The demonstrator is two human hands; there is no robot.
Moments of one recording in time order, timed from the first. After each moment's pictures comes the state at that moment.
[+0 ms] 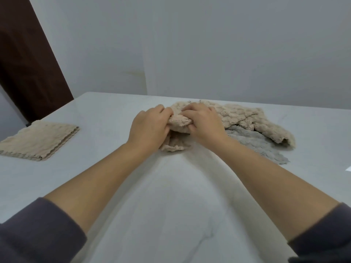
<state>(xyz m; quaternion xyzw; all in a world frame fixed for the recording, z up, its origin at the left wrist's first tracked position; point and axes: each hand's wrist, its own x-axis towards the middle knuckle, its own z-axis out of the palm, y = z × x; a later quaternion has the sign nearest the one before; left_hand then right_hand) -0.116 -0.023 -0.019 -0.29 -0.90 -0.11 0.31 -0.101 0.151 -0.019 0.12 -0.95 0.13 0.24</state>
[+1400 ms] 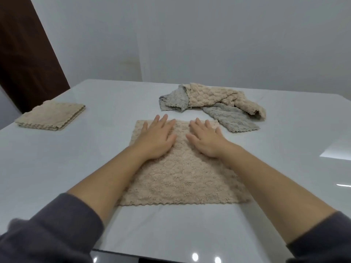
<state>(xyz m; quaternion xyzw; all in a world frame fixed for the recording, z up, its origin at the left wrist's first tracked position) -0.017 -0.032 -0.062 -0.28 -0.95 -0.12 0.00 0.023 0.161 -0.064 0.02 -0.99 0.14 -0.05</state>
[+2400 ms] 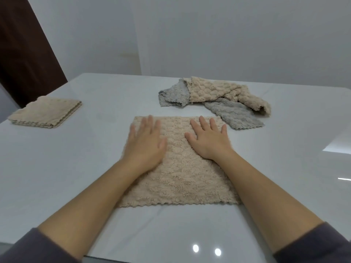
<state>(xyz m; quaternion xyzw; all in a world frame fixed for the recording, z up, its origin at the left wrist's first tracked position) 0.007 -0.045 -0.073 -0.19 -0.98 -0.09 0.02 0.015 0.154 -0.081 -0.06 -1.00 0.06 -0.01</state>
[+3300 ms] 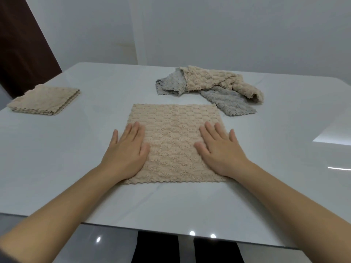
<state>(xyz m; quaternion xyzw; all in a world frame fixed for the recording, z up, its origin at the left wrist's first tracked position) 0.056 -0.094 -0.078 -0.19 -0.98 -0.08 -0.03 0.113 0.158 -0.077 -0.03 -1.00 0.07 -0.03</state>
